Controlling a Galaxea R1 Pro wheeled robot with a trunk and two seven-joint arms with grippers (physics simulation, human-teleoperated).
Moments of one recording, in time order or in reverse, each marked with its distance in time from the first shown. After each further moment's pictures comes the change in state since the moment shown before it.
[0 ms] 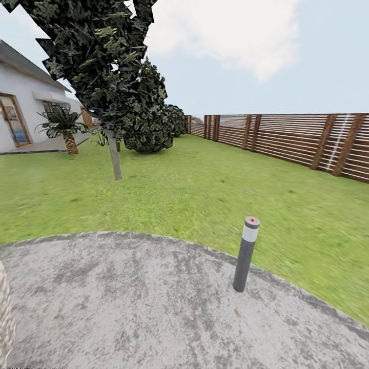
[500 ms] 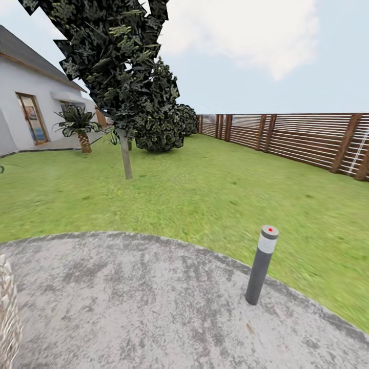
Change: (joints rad) left arm 0.000 0.000 0.000 0.000 0.000 0.000 0.000; right arm 0.000 -0.003 -0.006 -0.001 -0.002 0.000 -0.001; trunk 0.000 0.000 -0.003
